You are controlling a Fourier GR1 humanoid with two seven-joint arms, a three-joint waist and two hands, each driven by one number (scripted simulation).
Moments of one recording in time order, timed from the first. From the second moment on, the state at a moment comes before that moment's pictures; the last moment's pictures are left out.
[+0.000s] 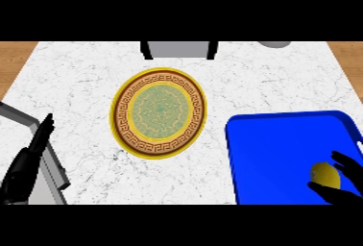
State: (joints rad) left arm 0.11 0.36 0.05 -1.51 -0.12 0.07 -0.13; right arm 0.22 -0.40 -0.13 -1.51 0.09 -0.04 0.43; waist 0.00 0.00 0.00
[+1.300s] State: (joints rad) left arm 0.10 0.31 0.09 -1.50 -0.17 0.04 -0.13; right arm 0.19 -0.32 0.31 -1.86 1.08 -0.19 0.91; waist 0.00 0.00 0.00
